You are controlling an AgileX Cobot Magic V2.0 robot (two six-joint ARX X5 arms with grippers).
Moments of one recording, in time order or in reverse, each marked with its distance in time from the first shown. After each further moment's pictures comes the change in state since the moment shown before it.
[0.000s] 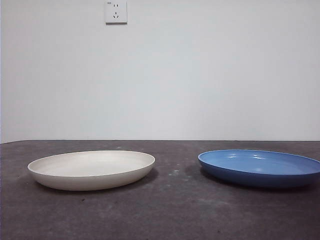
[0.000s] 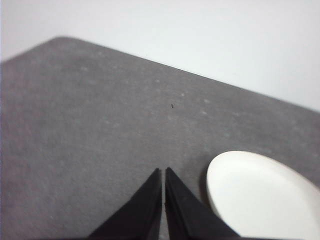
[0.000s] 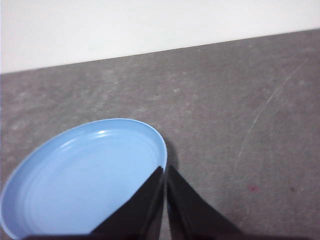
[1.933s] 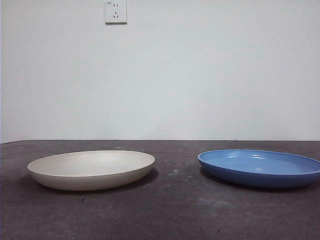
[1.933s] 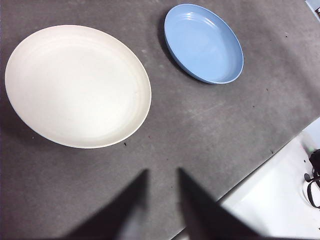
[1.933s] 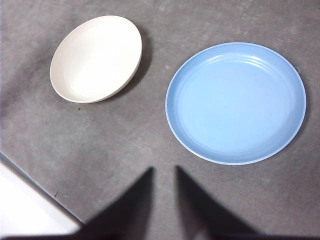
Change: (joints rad) left arm -0.229 0.790 0.948 -0.888 0.450 0.380; right arm 0.118 0.824 1.022 -0.888 -0.369 -0.303
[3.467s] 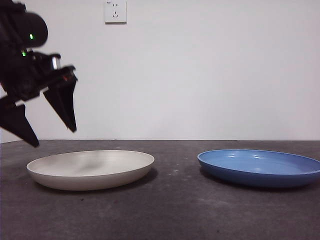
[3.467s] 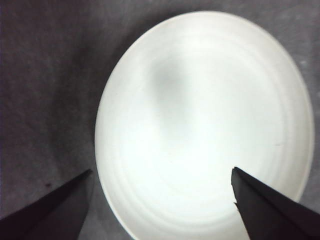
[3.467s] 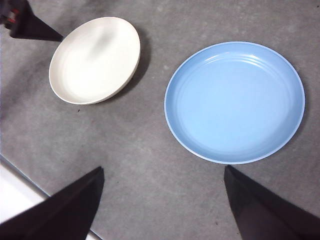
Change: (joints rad) left arm -0.042 0.861 0.188 0.349 -0.266 -0.099; right arm 0.000 0.000 0.000 0.001 0.000 0.010
